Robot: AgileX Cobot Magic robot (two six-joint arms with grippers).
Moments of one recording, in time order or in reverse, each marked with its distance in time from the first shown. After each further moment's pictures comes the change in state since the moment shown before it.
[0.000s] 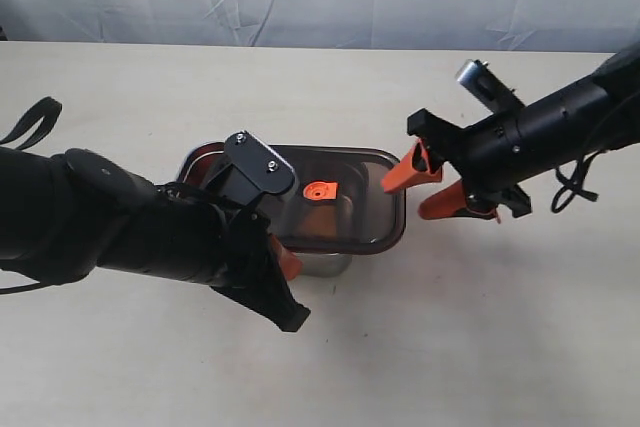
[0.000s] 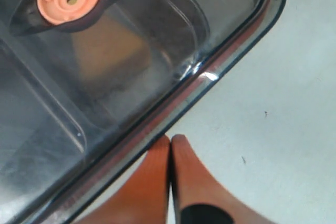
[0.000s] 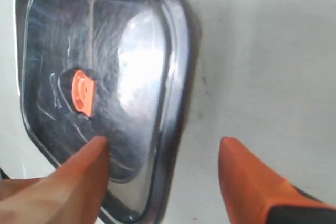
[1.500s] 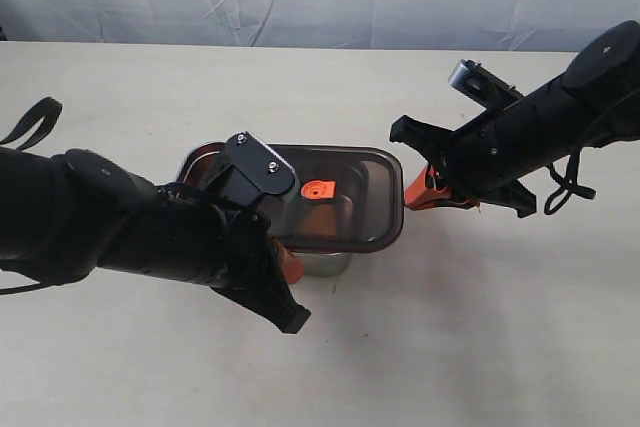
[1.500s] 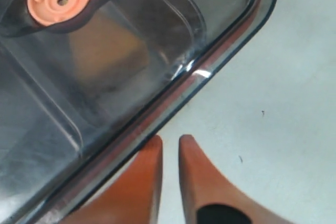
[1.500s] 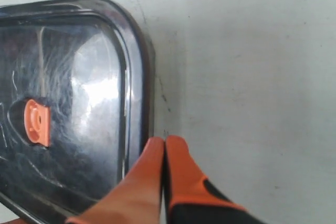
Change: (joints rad) left arm 0.000 0.000 0.000 0.002 0.002 0.000; right arm 0.115 -0.045 0.000 -0.226 -0.209 0.325
